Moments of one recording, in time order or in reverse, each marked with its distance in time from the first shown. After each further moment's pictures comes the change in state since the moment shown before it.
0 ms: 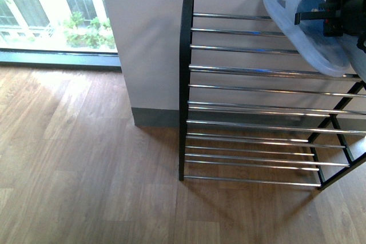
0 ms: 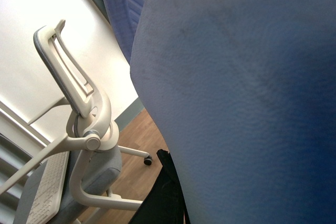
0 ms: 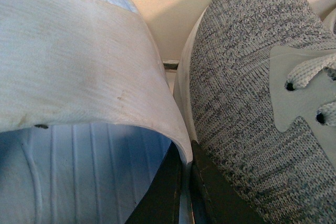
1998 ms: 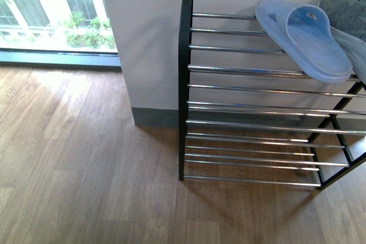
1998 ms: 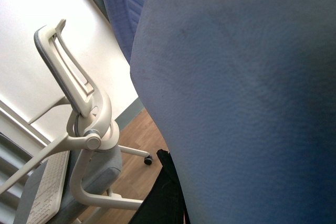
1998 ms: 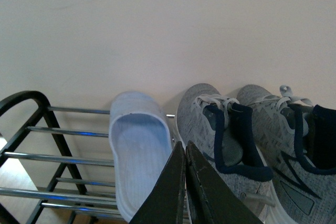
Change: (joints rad) left arm 0.000 0.000 0.000 0.000 0.000 0.000; right arm -0.061 -0.829 -0.961 0.673 -0.214 0.031
